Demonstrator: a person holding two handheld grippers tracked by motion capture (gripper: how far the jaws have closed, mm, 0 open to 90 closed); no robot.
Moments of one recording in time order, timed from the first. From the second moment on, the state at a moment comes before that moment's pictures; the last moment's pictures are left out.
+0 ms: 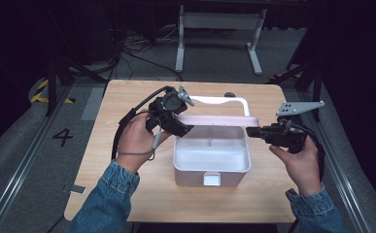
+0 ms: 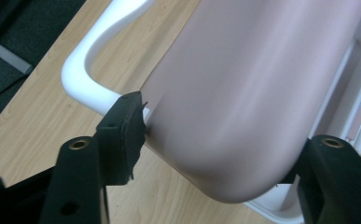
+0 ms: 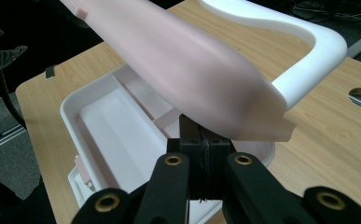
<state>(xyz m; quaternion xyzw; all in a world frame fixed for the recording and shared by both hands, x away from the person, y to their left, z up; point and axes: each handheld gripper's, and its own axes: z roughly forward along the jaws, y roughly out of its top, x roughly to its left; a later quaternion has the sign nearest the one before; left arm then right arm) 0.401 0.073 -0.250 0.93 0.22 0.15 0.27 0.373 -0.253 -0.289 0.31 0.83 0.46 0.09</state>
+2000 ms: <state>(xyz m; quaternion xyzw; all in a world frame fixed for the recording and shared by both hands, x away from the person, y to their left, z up) 0.508 0.063 -0.244 0.90 0.31 0.16 0.27 0.368 -0.303 -0.311 0.37 0.81 0.43 0.11</state>
